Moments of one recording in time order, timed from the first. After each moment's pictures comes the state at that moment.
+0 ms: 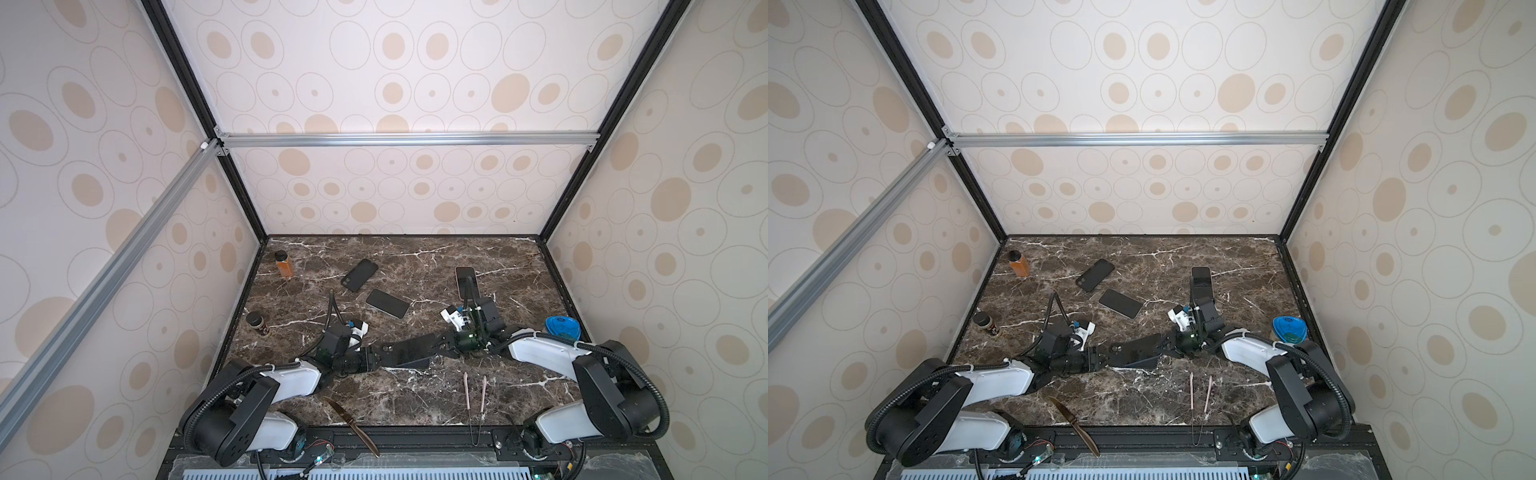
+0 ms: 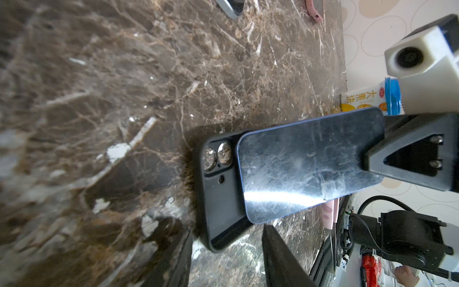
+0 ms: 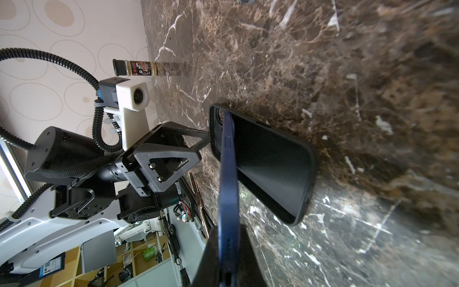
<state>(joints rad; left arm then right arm) -0.52 1.36 0.30 0.31 0.49 -0.70 0.44 1.45 0.61 -0.07 -0.82 0.74</state>
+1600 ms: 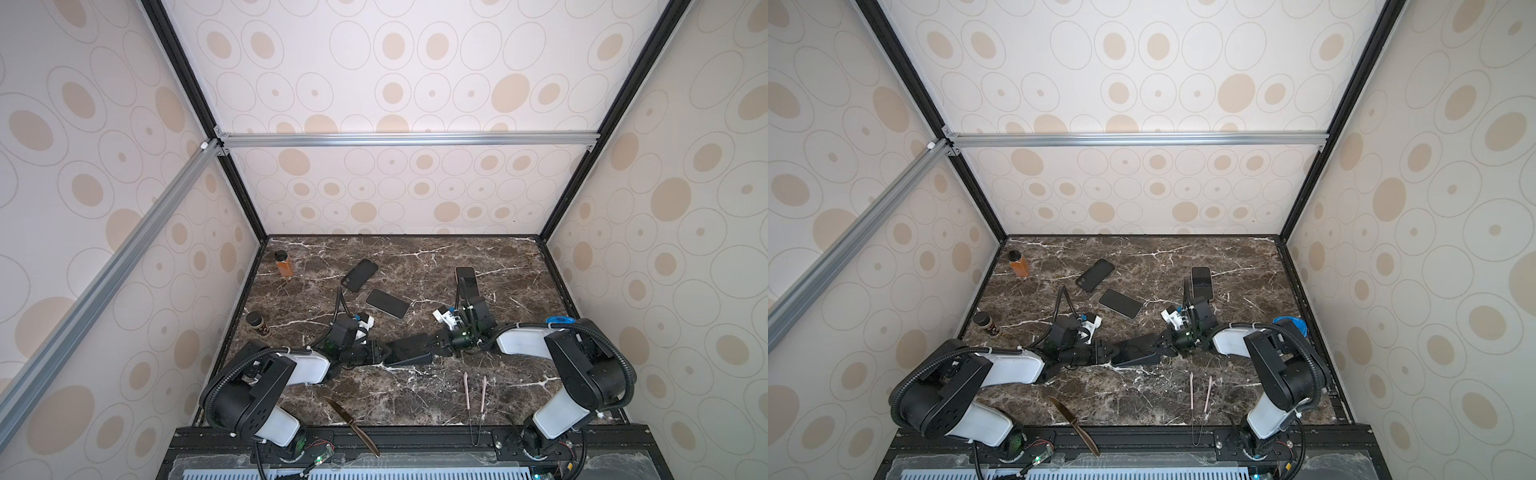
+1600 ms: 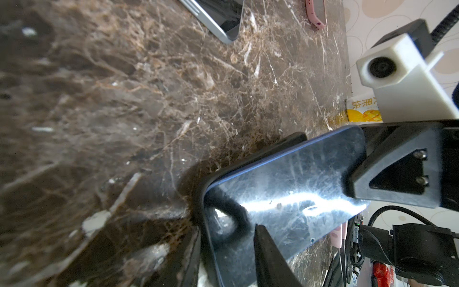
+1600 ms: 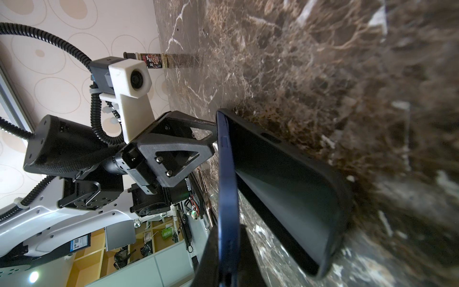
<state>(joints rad) -0.53 1.50 0.38 0.37 0.48 -0.67 0.44 1.64 0.64 0.10 -0.94 0.76</state>
